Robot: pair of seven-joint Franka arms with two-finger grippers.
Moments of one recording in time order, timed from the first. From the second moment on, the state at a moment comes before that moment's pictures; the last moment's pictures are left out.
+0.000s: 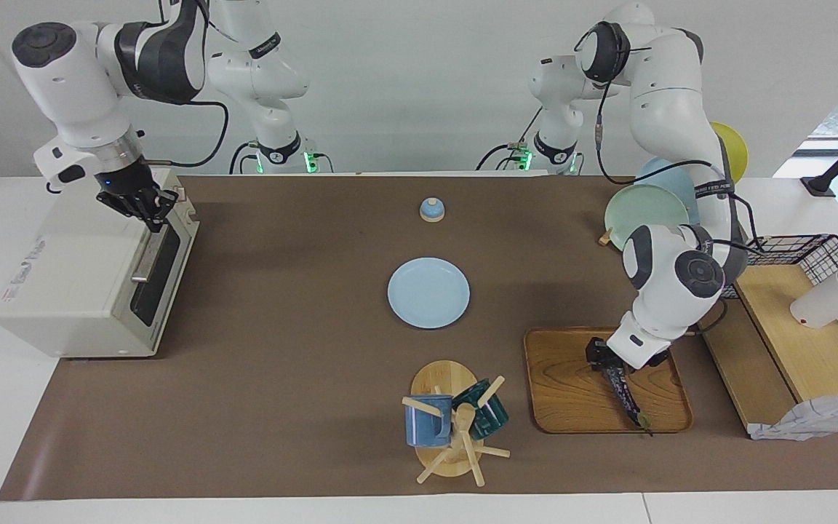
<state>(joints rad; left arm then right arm) -0.04 0.62 -0.12 -1.50 0.08 2.14 0.00 -0.11 -0.12 -0.03 -1.98 -0.10 1.85 -0.03</state>
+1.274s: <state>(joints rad) -0.06 0.39 -0.13 -1.49 -0.06 1.88 0.00 -0.13 -0.07 -0.03 -2.06 -0.18 1.97 -0.03</state>
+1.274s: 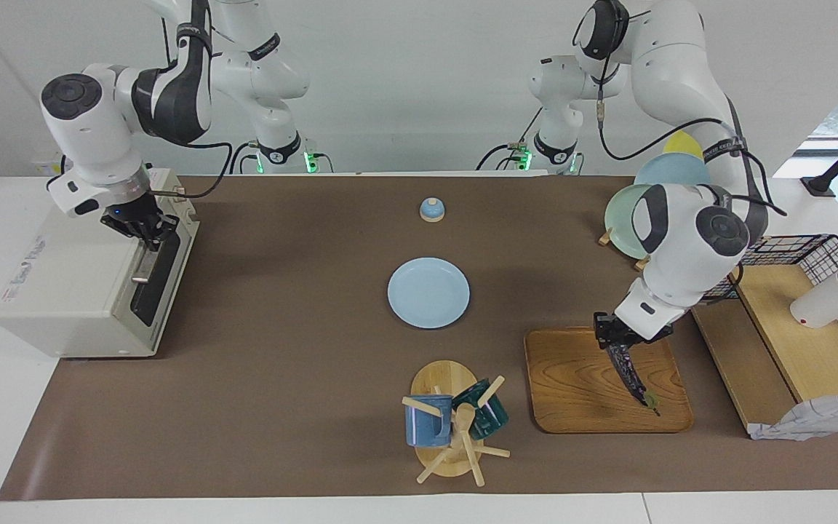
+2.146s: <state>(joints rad) -0.35 0.15 -0.14 -1.68 -0.11 1.76 -0.22 -0.02 0.02 -0.01 -2.10 -0.08 2.13 0.10</state>
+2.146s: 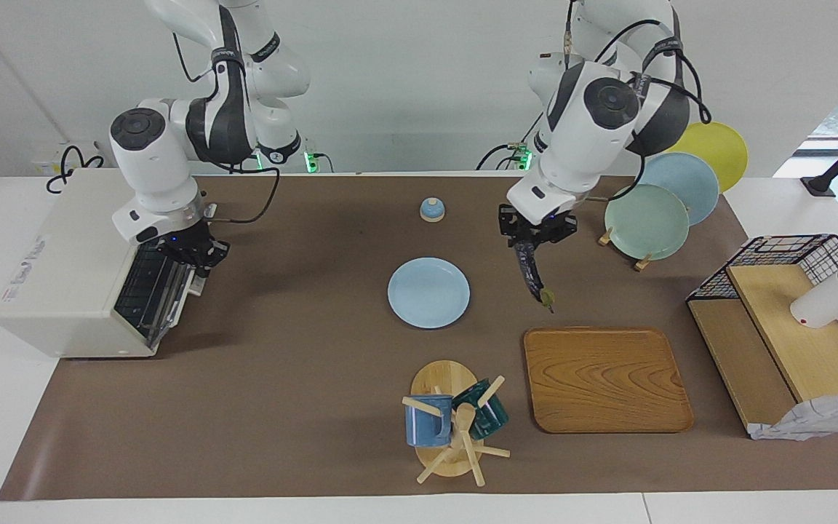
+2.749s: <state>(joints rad) -0.53 0.15 -0.14 -1.90 -0.13 2.10 -0.36 -0.02 0.05 0.01 -2.15 -0.03 2.25 0.06</state>
